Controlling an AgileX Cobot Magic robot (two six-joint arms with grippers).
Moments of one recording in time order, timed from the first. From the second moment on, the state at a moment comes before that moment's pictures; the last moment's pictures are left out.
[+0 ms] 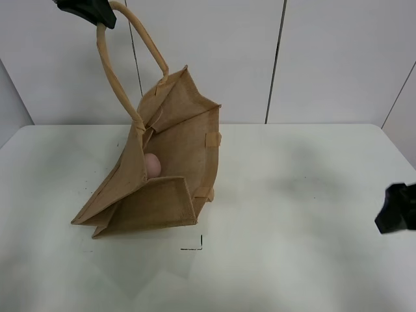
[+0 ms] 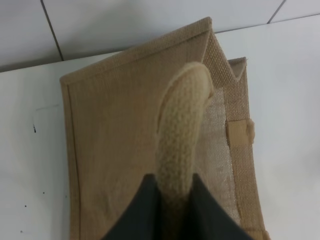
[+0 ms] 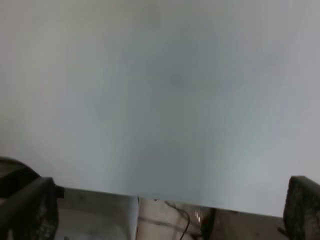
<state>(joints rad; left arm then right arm) -0.28 1.79 -2.14 -0.06 1.17 -0.09 0.06 0.96 -0.75 0.07 1.17 -0.03</state>
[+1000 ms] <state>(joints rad) -0.28 1.83 -2.13 -0.07 1.17 -0.09 0.06 0.00 -0.50 0.02 1.03 -0.01</state>
